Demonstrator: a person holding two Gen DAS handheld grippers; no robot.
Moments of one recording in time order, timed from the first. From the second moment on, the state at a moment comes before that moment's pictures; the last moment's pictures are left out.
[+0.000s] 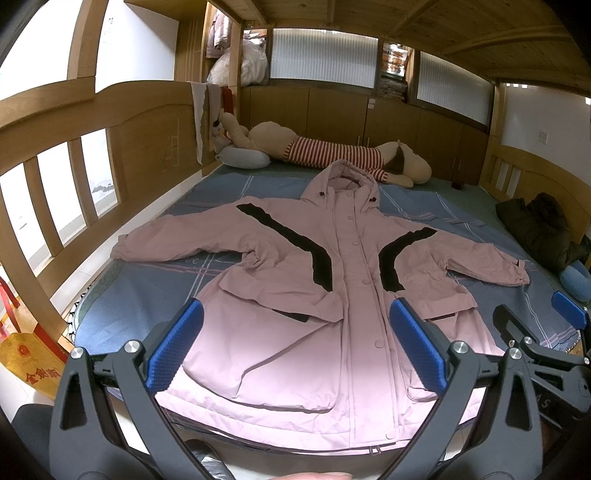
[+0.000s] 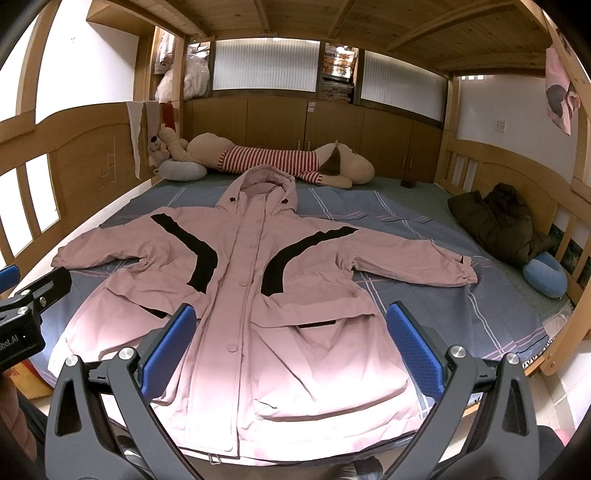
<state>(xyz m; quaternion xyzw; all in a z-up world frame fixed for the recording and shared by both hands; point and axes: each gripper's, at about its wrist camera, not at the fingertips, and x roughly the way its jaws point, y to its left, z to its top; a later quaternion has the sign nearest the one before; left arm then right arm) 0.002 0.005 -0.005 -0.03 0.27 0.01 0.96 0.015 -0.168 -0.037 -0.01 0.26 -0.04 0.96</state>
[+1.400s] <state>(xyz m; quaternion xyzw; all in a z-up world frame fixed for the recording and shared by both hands) 0.039 0.015 -0.064 -0.02 0.46 -0.05 0.89 0.032 -0.202 -0.057 0.02 0.26 -0.05 0.96</state>
